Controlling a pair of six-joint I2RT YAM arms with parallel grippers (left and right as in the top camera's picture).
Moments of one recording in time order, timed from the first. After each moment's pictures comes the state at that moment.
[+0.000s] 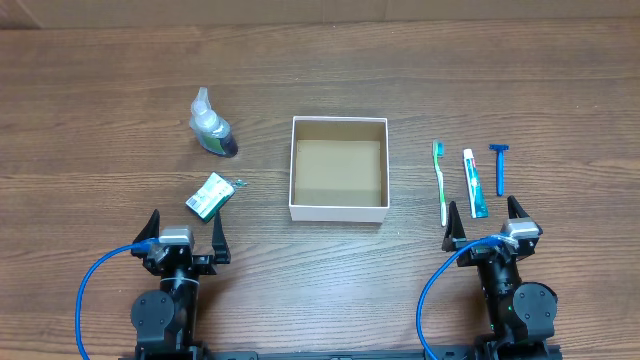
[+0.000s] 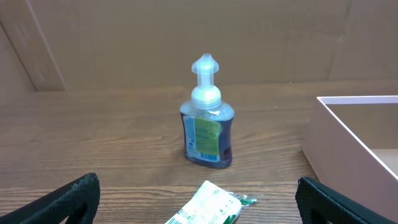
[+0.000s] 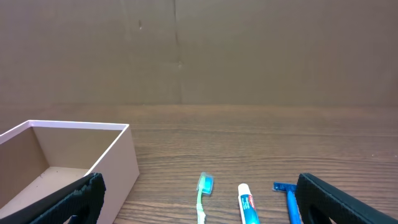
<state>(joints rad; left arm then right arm) 0.04 0.02 0.01 -0.07 0.03 0.03 0.09 0.01 0.02 -0.04 0.01 0.03</state>
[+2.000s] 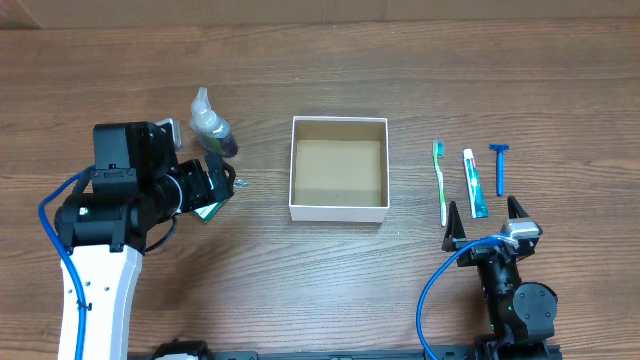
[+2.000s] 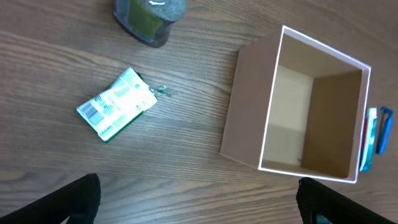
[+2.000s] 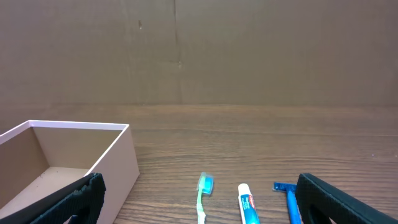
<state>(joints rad) 0.04 1.18 1.16 -1.02 0.28 -0.29 0.09 0.01 0.02 -0.04 0.00 0.03</state>
